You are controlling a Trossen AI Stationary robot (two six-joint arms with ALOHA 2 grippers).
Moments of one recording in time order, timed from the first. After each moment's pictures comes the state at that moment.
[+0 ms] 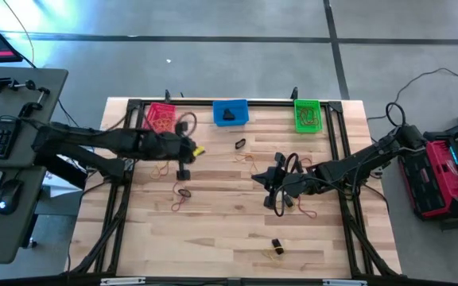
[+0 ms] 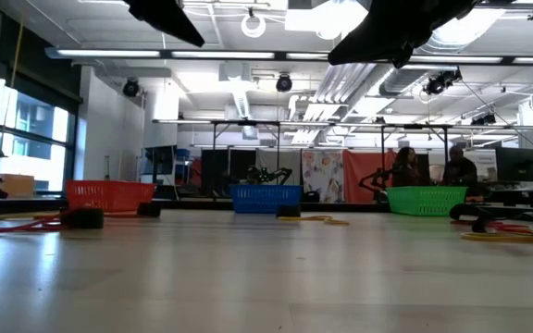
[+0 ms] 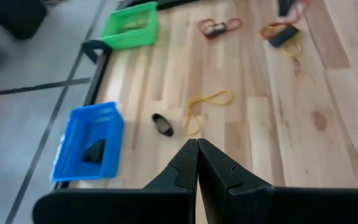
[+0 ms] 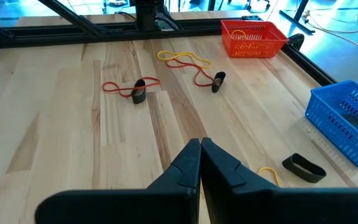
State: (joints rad) left arm -0.09 1.18 1.06 -0.56 -0.34 0.16; right arm 0.36 1.34 0.82 0.00 0.56 0.25
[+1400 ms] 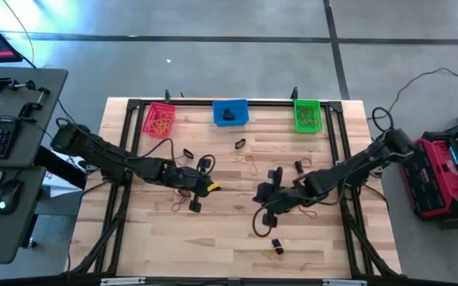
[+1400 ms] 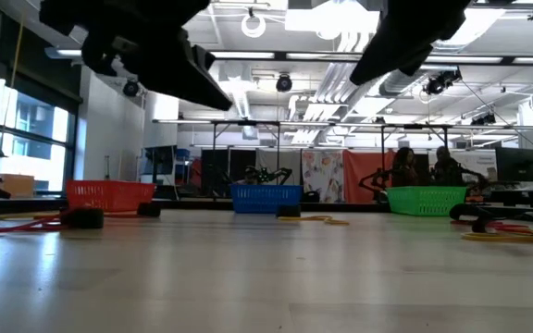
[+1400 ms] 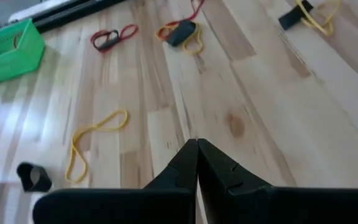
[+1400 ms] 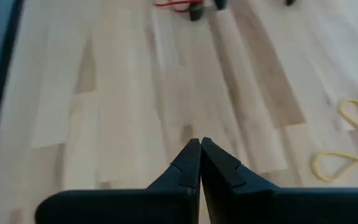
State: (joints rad) left arm -0.24 1.45 0.76 0.08 -0.20 0.19; right arm 0.44 1.52 1.05 -0.39 0.35 0.47
